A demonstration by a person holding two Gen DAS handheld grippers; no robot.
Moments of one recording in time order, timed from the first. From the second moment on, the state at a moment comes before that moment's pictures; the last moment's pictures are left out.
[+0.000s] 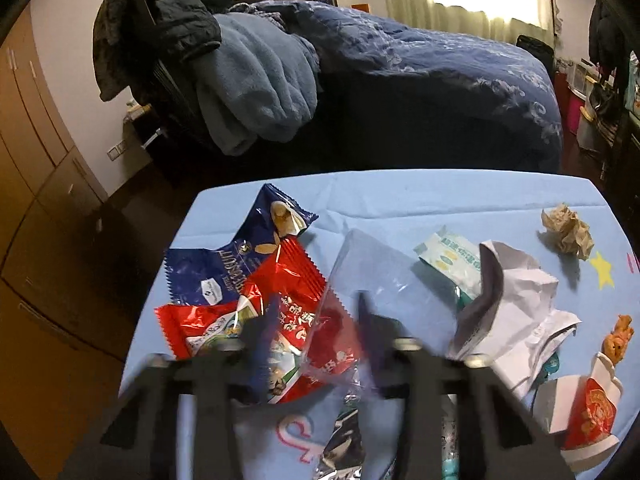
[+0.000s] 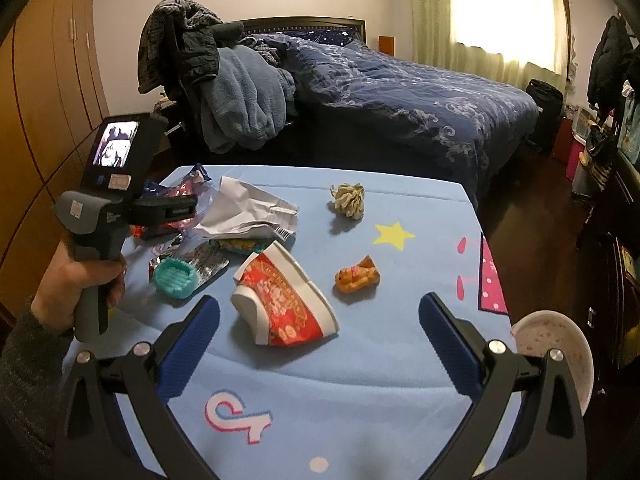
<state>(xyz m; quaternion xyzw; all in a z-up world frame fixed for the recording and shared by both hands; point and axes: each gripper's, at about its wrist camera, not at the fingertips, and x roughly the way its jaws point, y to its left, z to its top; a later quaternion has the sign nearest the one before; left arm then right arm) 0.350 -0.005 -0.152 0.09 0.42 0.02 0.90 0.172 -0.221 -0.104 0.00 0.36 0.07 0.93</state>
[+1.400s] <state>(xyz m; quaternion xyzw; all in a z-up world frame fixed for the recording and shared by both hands) 0.228 -0.162 -0.078 0.05 0.32 -0.19 0.93 0.178 -0.356 -0.125 0.07 0.40 -0.05 0.91</state>
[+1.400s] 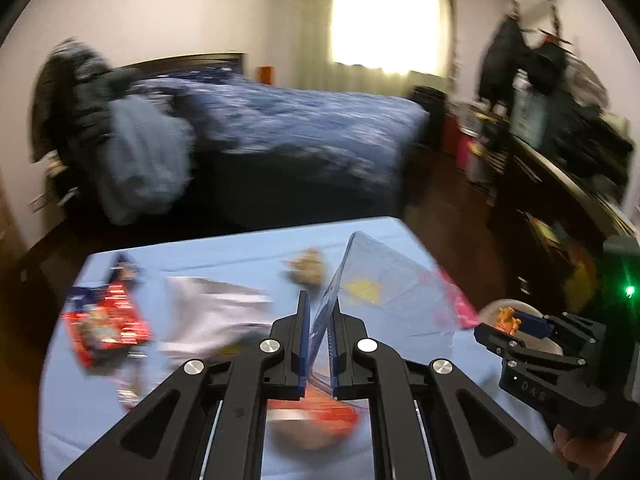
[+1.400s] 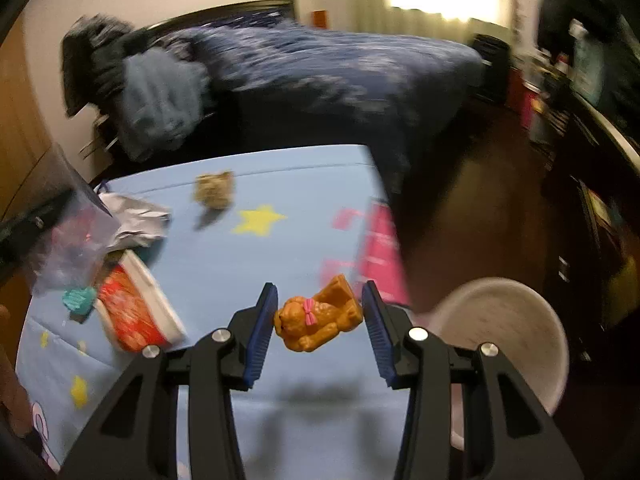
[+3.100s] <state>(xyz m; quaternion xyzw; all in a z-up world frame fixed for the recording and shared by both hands) 0.242 -0.408 -0.160 0.11 0.46 -0.32 0.82 0.112 -0.503 -0.209 0.13 0.45 -0.18 0.86</state>
